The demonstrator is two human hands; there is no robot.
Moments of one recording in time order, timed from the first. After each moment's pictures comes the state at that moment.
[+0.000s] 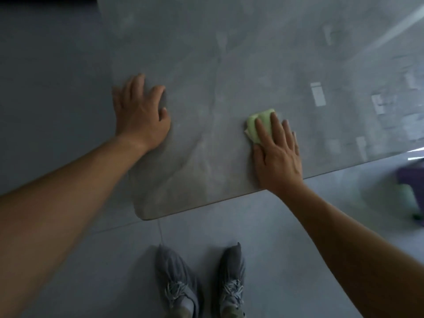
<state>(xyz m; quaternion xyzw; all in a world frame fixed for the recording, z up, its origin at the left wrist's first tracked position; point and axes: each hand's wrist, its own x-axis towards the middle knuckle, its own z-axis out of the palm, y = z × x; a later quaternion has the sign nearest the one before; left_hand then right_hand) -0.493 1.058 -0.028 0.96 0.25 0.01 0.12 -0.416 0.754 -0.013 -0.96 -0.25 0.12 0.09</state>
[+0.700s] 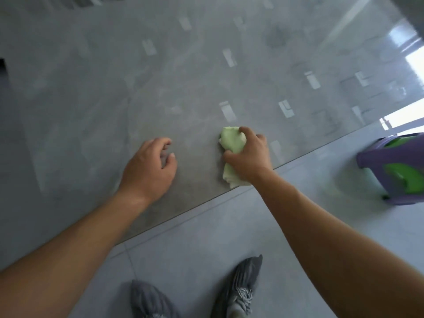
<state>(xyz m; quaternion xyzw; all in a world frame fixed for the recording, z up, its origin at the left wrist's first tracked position) -0.429 0.870 0.040 0.92 0.19 0.00 0.34 -0.318 0.662 0.030 -0.93 0.01 0.22 0.30</state>
